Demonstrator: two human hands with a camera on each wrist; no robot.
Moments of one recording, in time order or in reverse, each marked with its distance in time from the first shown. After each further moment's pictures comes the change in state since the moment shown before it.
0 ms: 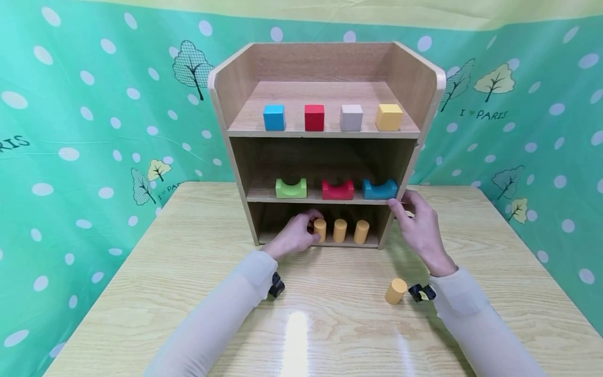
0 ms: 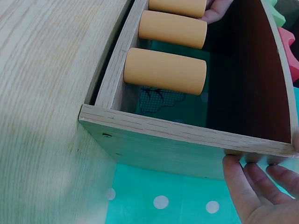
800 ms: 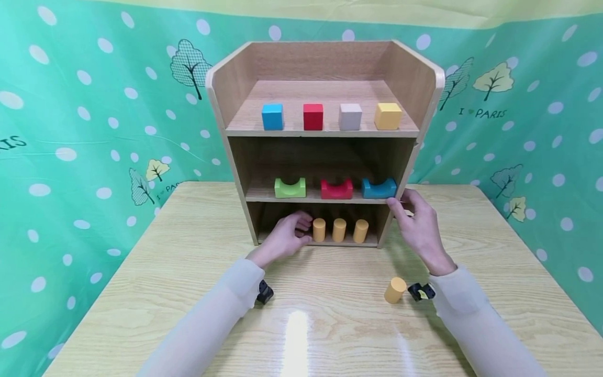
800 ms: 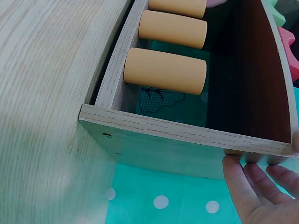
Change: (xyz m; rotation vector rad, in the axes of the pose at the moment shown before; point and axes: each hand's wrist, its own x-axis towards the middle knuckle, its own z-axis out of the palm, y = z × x) left_hand -0.023 -0.006 -0.010 -0.062 0.076 0.012; right_hand 0.001 -0.001 0.000 0.003 0.000 0.020
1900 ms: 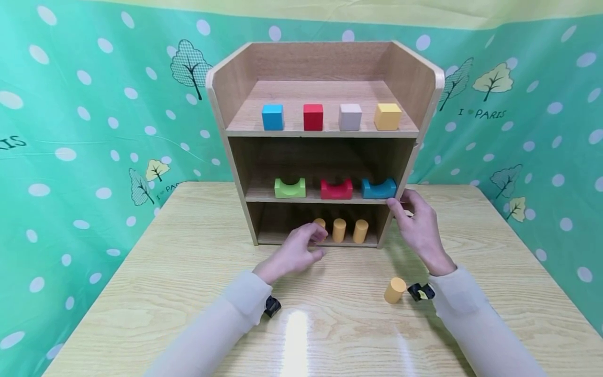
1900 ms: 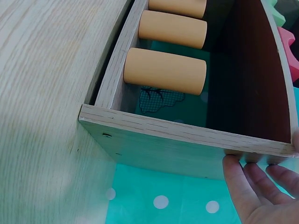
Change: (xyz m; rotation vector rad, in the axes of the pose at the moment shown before) left_hand -0.020 0.026 0.021 0.013 -0.058 0.164; right_hand 0.000 0.000 0.001 -0.004 -0.003 0.000
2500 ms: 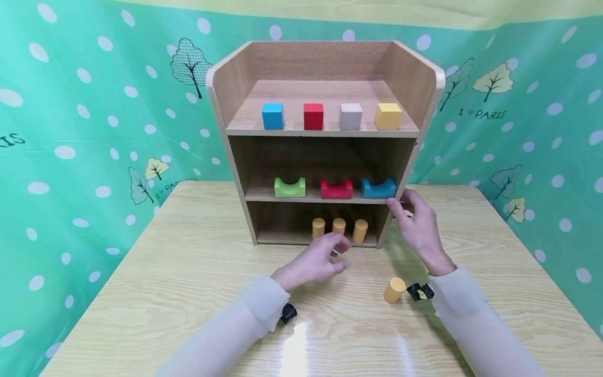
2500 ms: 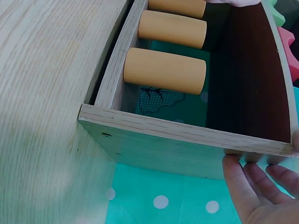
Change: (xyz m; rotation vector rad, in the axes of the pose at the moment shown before) left_hand 0.006 0.029 0.029 0.067 -0.146 0.029; right_hand 0.000 0.001 0.000 0.000 -0.006 0.004
